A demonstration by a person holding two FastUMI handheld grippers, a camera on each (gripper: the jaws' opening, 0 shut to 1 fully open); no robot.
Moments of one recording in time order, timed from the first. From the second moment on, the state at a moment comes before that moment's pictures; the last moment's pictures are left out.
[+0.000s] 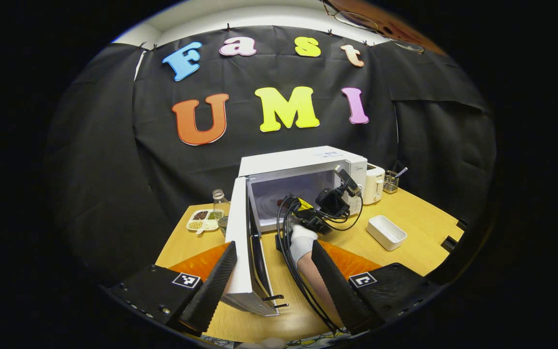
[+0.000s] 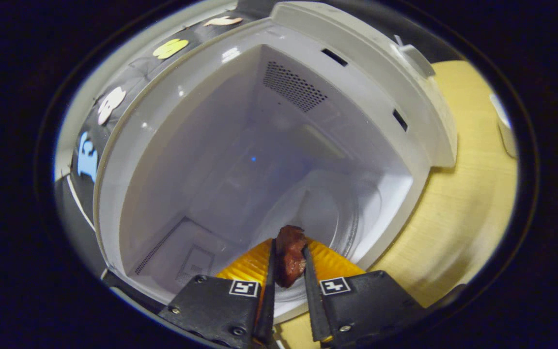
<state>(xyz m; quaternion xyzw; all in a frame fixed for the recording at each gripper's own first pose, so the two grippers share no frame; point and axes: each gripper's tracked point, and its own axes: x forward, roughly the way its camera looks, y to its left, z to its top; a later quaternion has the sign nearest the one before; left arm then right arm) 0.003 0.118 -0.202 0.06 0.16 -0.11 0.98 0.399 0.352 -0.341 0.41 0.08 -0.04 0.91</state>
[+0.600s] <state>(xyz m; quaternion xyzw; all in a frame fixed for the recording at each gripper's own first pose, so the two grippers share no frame) 0.001 0.100 -0.191 0.07 0.14 -0.12 0.98 0.387 0.339 -0.338 0.19 0.11 -0.02 0.98</state>
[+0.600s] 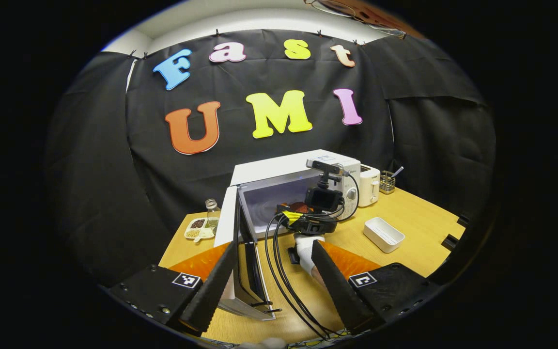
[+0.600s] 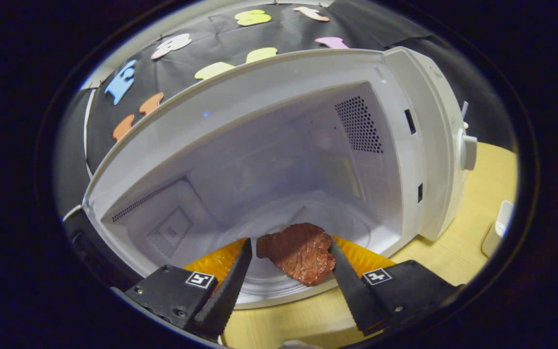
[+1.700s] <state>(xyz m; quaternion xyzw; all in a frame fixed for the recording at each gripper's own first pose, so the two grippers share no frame) 0.009 0.115 -0.150 0.04 0.10 -0.10 0.99 0.261 0.259 -0.246 0.08 0.11 0.02 0.99</state>
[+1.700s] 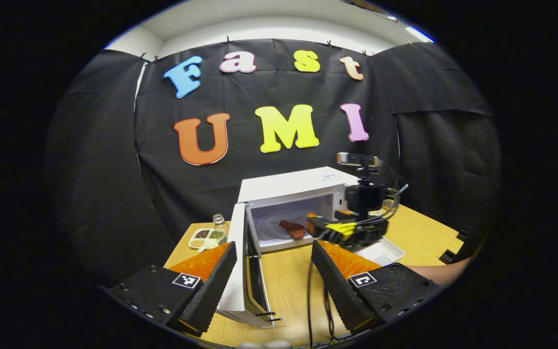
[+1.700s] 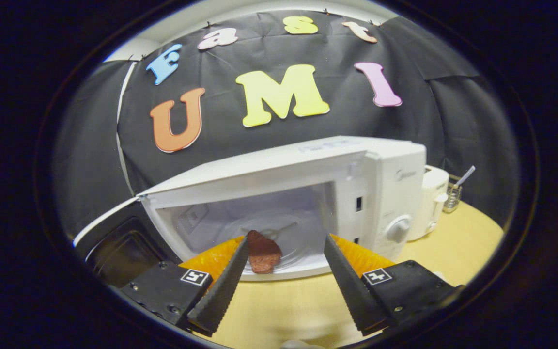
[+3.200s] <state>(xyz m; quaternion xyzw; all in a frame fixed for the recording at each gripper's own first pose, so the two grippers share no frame) 0.001 0.246 -0.281 0.03 0.18 0.05 0.98 0.025 0.055 -0.145 0.04 0.17 -0.05 0.98</state>
